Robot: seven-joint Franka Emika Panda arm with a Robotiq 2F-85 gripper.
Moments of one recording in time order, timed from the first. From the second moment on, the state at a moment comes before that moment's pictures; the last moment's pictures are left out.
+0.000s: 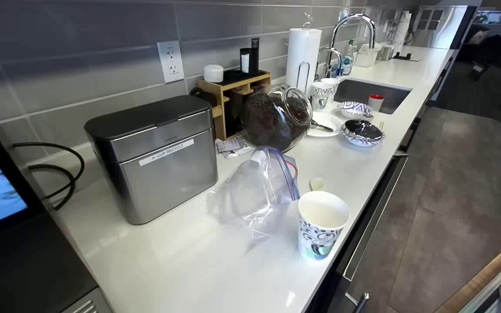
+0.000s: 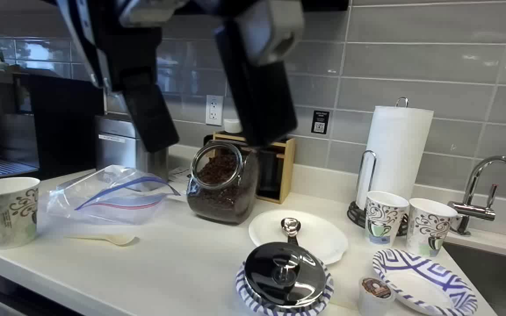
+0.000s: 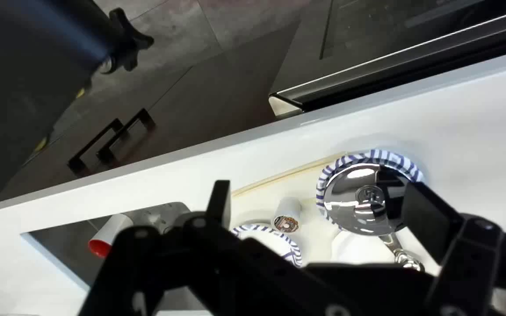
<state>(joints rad) -0.24 -0.92 -0.19 -2.77 -0.33 2.23 -0.23</state>
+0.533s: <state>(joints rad) -0.24 -0.90 -0.19 -2.82 -0.33 2.23 -0.23</state>
